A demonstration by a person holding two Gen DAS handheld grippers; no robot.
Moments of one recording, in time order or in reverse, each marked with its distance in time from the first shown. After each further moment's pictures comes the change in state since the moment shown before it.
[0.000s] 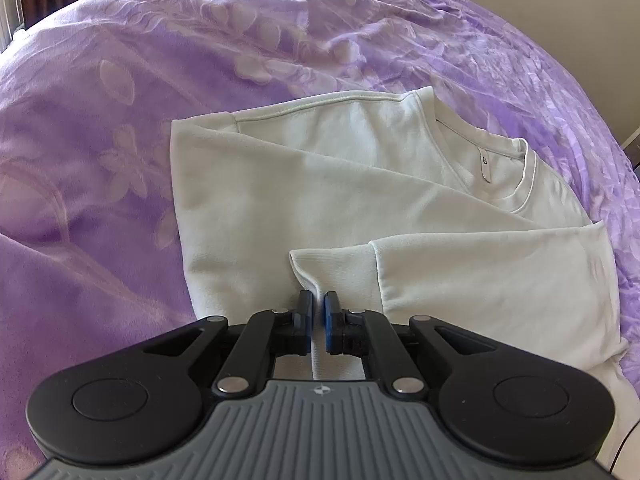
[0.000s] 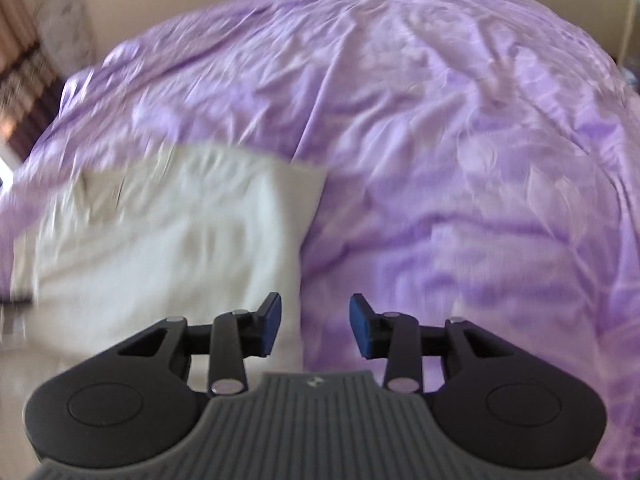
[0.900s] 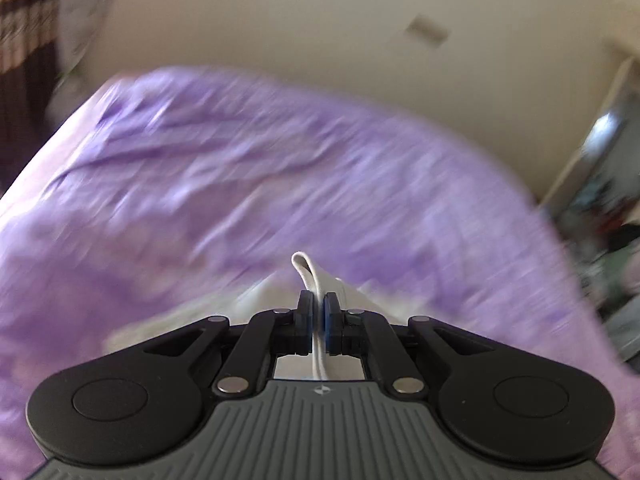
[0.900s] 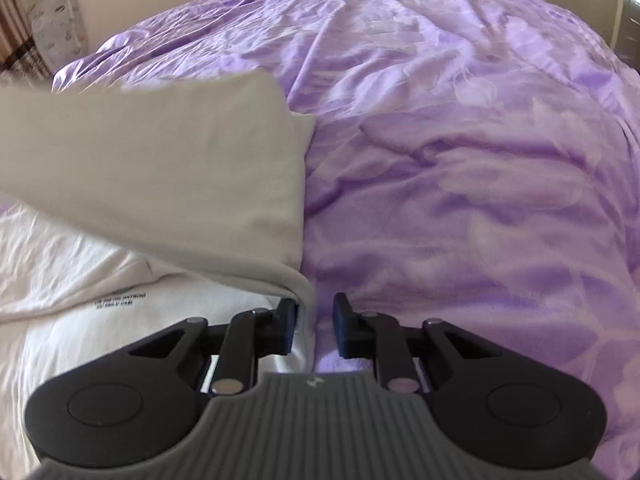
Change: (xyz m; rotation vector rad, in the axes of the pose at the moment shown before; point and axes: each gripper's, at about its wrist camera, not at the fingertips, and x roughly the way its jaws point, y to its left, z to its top) left arm -0.128 -0.099 0.080 0.090 -0.207 -0.088; right arm 0.021 0.004 -0.061 -0.040 -0.005 -0.036
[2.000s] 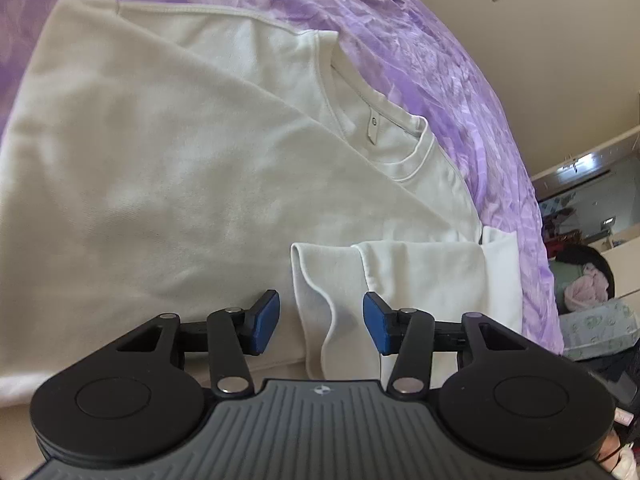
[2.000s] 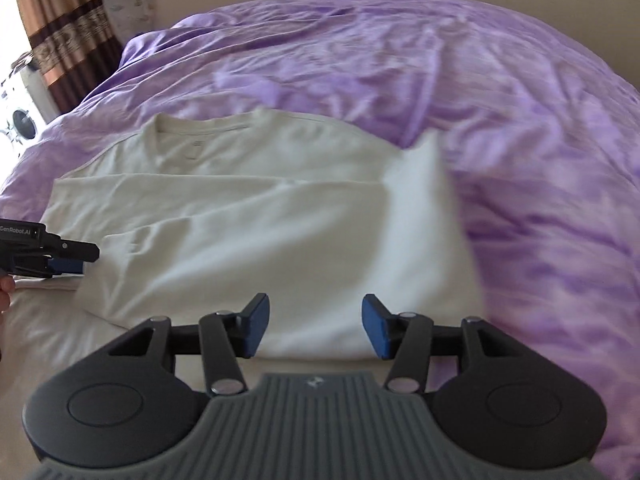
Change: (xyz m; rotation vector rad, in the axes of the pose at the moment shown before) left arm 0.117 0.074 -0.145 -0.330 0.247 -0.286; right arm -0.040 0.073 0.012 -0.171 -0.018 0.070
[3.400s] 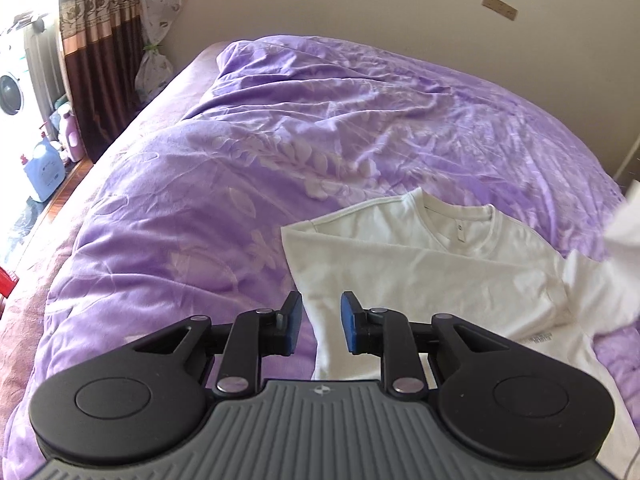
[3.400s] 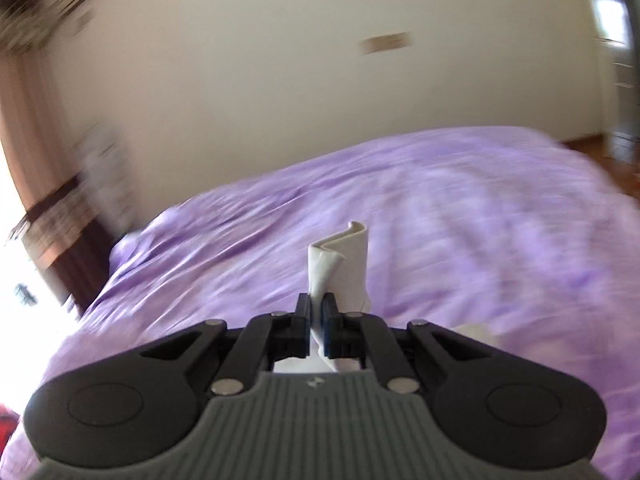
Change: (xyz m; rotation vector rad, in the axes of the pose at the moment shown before) left arm -0.211 -0.042 0.007 0.311 -0.260 0.456; right arm -0.106 -0.027 0.101 0.181 -0.413 0.045
